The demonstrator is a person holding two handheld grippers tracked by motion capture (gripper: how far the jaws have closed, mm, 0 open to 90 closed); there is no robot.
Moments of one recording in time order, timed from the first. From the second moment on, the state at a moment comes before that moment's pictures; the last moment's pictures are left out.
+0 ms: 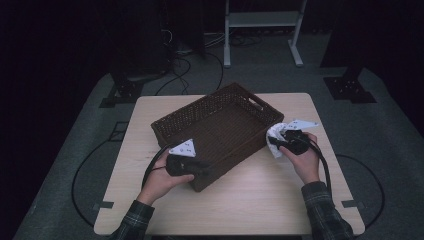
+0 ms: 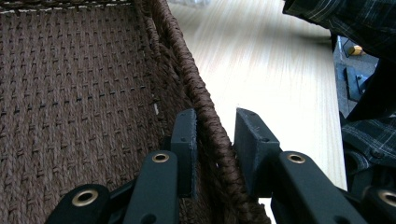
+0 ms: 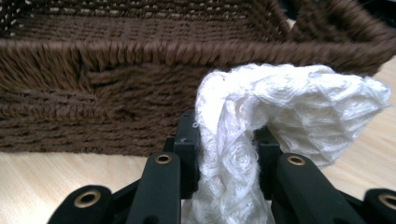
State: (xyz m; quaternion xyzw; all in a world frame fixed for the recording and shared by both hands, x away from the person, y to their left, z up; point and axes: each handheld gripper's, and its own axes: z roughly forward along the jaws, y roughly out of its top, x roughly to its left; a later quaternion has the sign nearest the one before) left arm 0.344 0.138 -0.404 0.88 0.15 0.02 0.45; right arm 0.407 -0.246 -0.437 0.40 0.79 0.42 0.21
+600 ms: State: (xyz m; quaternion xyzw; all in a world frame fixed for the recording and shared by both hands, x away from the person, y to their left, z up) left arm 0.345 0.138 -0.404 0.88 0.15 0.02 0.45; right arm 0.414 -0.234 -0.472 0.40 0.82 0.37 0.17
